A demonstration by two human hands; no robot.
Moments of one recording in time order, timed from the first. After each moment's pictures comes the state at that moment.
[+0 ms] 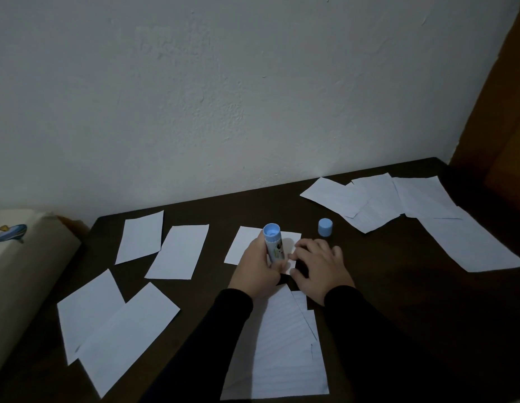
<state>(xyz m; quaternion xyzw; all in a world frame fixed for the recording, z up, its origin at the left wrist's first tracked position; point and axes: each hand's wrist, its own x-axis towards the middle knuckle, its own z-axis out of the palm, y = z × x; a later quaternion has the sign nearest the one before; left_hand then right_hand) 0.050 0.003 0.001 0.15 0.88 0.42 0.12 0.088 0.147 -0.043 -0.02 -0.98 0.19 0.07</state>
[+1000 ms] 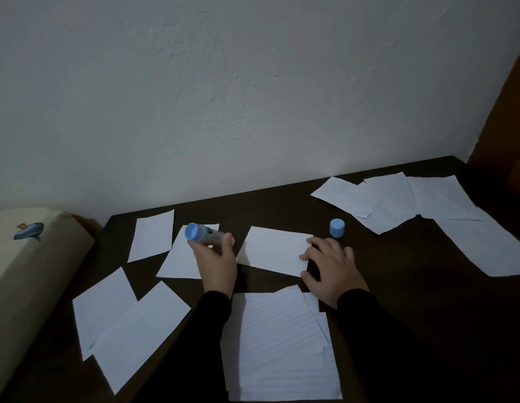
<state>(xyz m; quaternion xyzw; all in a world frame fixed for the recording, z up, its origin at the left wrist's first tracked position) 0.026 -0.046 -0.005 -0.12 0.76 0.63 -0.12 0.088 0.147 -0.045 -0.02 -0.98 0.20 0.06</state>
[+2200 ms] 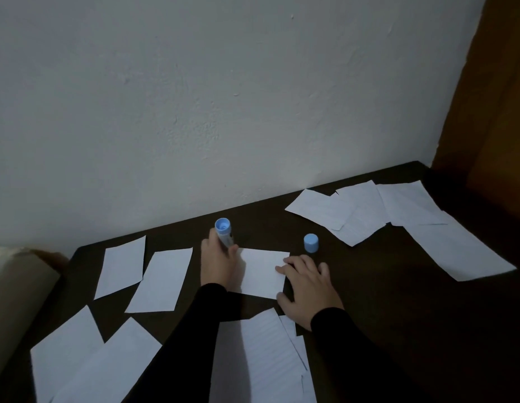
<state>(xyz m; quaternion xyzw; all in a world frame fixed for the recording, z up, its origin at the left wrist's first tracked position) -0.033 -0.002 -0.025 -0.01 0.91 0.42 -0.05 0.088 0.146 -0.042 -0.04 -0.98 0.20 0.04</state>
